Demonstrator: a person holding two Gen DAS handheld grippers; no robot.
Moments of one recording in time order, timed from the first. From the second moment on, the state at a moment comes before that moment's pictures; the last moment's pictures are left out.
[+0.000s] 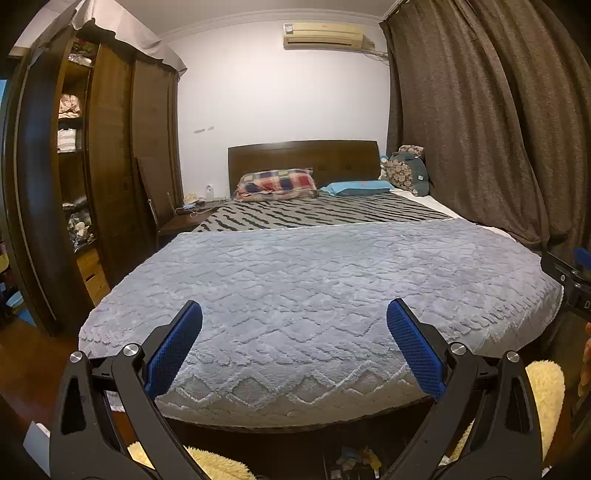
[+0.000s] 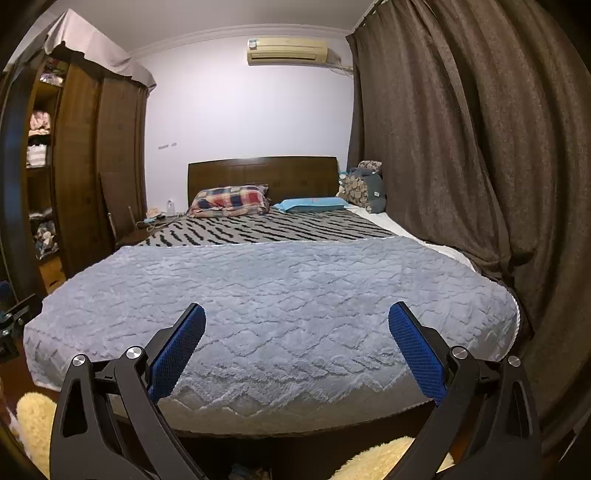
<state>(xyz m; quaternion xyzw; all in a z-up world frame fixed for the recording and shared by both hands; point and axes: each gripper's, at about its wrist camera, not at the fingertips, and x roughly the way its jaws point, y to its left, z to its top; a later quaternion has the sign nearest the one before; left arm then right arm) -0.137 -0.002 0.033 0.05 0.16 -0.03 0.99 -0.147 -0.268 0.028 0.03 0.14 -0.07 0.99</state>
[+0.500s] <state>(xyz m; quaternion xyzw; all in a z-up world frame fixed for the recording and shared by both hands) -0.138 0.000 0.033 0.04 0.16 -0.03 0.99 -0.150 -0.273 0.029 0.03 0.14 -0.07 0.99</state>
